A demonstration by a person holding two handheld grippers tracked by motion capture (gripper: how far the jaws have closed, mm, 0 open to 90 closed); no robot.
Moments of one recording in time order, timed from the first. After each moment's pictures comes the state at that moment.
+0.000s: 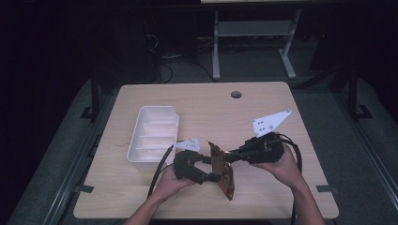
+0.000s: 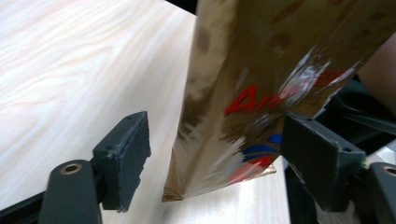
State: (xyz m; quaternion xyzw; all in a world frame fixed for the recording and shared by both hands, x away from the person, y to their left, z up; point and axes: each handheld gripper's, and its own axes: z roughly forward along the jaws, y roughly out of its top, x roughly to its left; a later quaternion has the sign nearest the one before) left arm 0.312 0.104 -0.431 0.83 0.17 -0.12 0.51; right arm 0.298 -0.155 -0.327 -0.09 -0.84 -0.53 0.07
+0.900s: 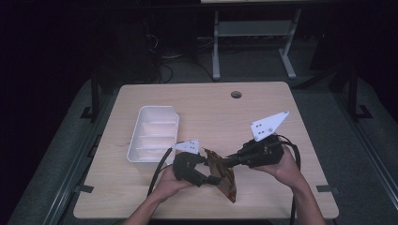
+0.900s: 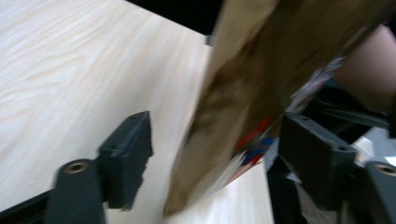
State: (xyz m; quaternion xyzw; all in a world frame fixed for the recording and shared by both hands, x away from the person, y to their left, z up) left arm 0.308 0.105 -0.429 0.83 0.13 -0.14 0.53; right arm 0.293 -0.151 -0.323 -0.05 -0.85 -0.52 0.09
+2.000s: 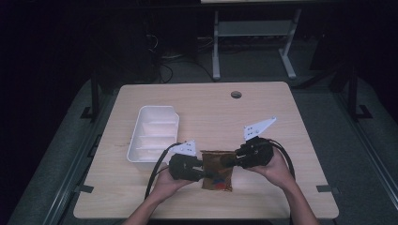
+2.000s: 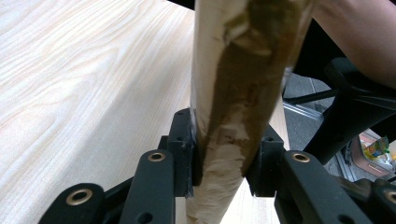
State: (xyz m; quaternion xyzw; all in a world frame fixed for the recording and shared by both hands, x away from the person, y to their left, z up) left arm 0.304 0.115 -0.428 0.85 0.15 -0.08 0.50; right arm 0.318 -0.149 -0.380 -0.16 -0.86 -0.48 0.09
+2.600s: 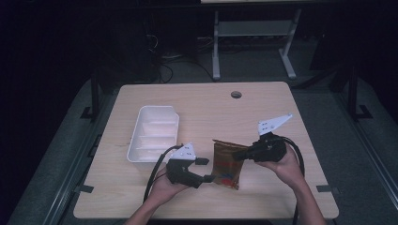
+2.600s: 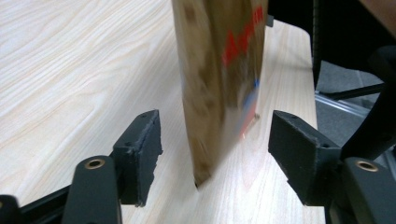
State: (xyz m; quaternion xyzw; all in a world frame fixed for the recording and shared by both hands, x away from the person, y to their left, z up) left arm 0.287 0.119 -0.421 0.86 0.18 0.00 0.48; right arm 0.321 -0.184 -0.372 -0.20 -0.84 -0.50 0.08
